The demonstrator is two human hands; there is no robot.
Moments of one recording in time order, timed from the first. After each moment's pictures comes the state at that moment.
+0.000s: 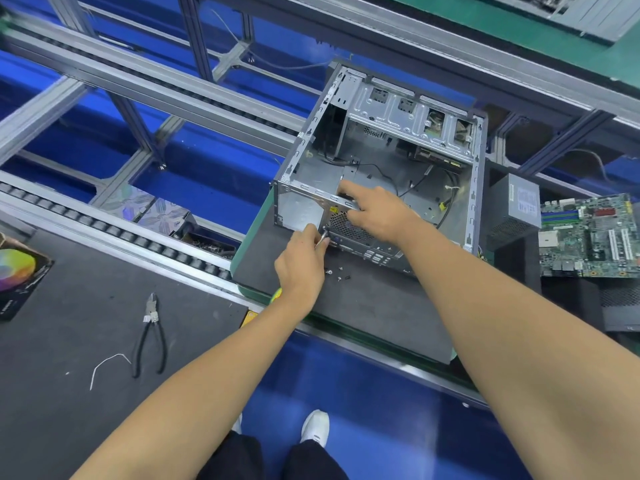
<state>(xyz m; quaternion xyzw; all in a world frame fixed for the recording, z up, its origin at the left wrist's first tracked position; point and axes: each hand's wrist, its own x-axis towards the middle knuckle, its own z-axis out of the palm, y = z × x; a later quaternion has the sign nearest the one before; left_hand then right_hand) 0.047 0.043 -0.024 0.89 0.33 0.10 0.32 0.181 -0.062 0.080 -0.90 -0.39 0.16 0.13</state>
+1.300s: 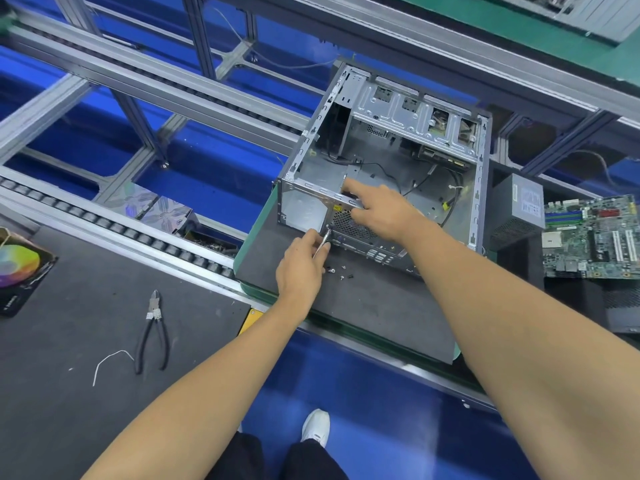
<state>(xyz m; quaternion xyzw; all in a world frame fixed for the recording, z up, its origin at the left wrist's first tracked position) 0.030 0.047 -0.031 0.85 0.29 0.09 0.44 0.179 -0.062 0.084 -0.90 -0.39 0.16 0.13</state>
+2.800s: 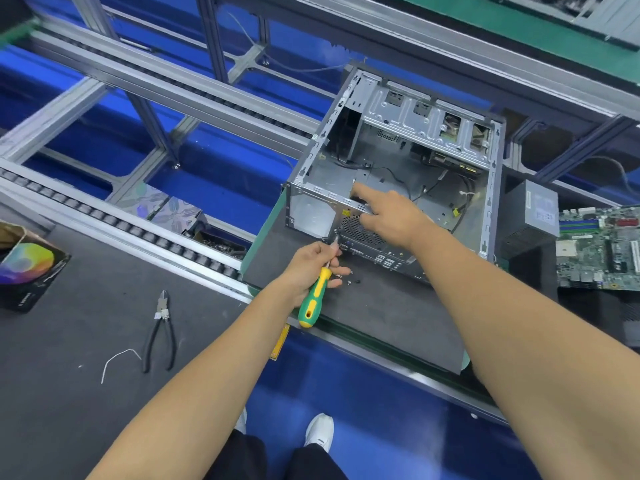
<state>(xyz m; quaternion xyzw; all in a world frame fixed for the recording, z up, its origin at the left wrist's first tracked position) 0.037 0.063 -0.016 0.46 0.30 -0.08 0.83 0.182 -0.062 0.079 -0.89 -0.40 0.15 0.12</state>
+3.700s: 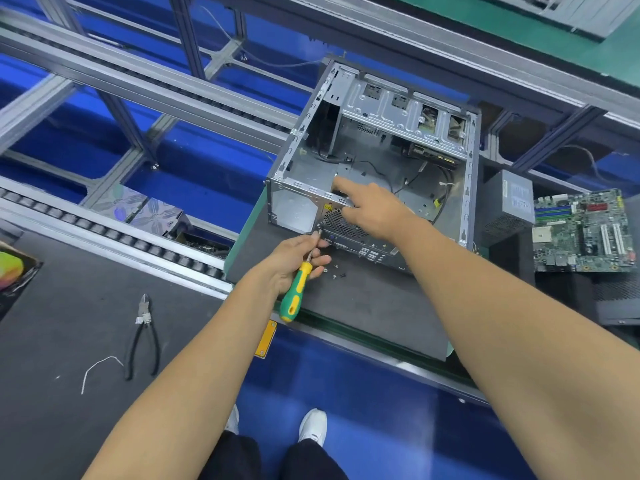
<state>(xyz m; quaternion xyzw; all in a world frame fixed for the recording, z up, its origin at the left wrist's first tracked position) 0.050 0.073 -0.015 0.45 0.33 -0.13 0.82 0.180 -0.062 0.083 -0.90 -0.40 0.16 0.12</state>
